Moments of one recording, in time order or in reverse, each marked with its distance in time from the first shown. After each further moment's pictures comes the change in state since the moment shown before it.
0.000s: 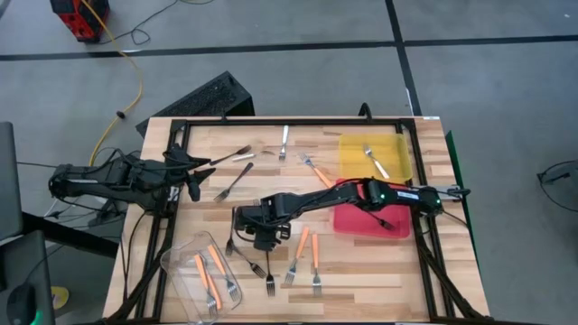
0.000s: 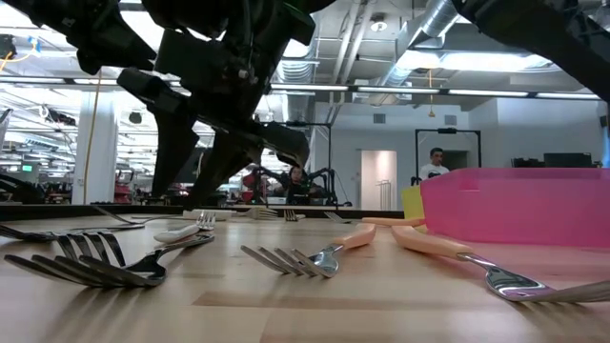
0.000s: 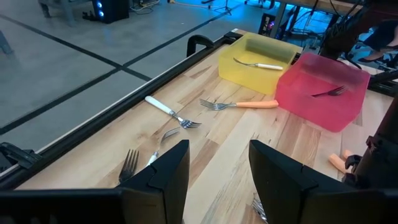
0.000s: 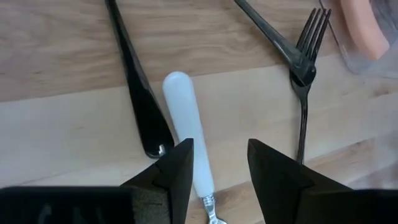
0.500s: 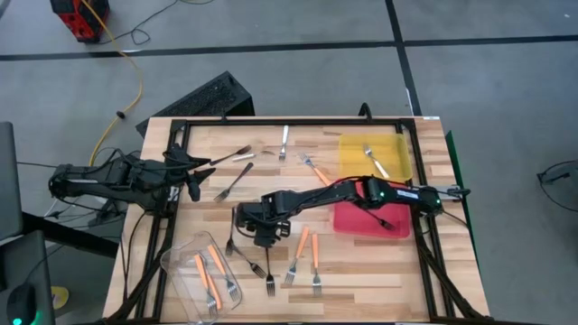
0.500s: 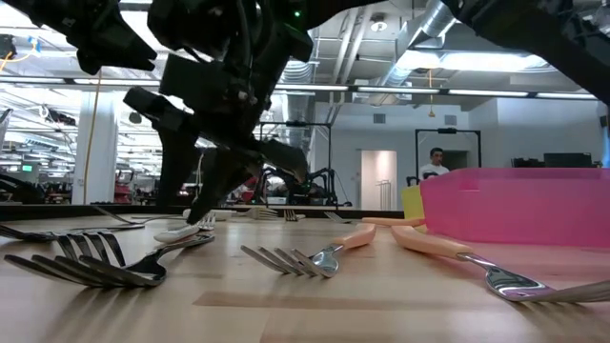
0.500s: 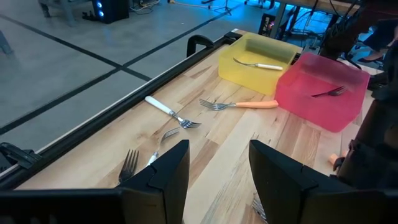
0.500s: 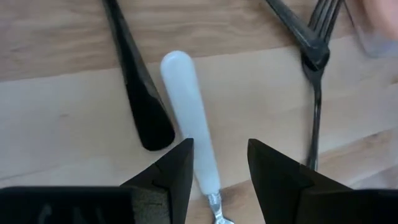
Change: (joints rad) left arm 0.000 0.000 0.000 0.000 0.000 0.000; right arm -0.019 -0.001 -0.064 0.059 -0.023 -0.006
